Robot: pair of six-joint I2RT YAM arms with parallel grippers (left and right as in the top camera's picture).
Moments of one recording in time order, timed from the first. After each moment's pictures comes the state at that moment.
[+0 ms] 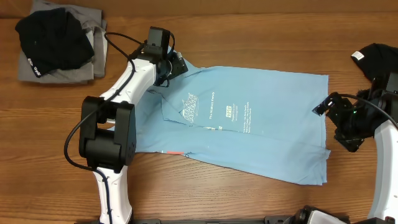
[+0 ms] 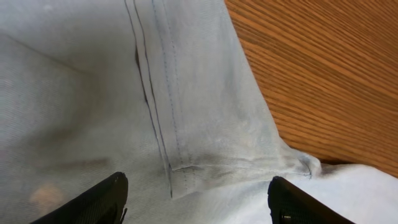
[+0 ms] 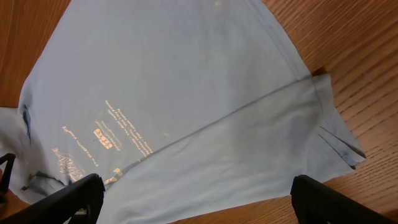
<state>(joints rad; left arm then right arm) -0.23 2.17 1.63 -0.53 0.12 -0.65 -0.36 1.36 1.24 -1.24 -0.27 0.47</state>
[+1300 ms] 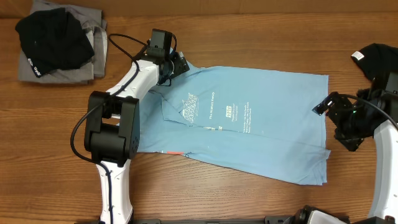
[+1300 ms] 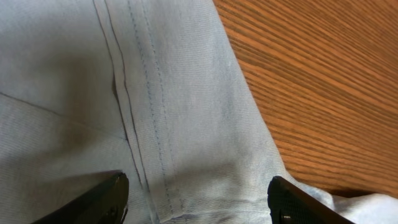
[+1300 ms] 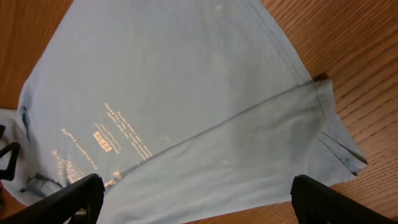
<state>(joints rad) -0.23 2.25 1.64 -0.43 0.12 -0.65 -0.36 1.36 1.22 -1.21 -0.27 0.47</state>
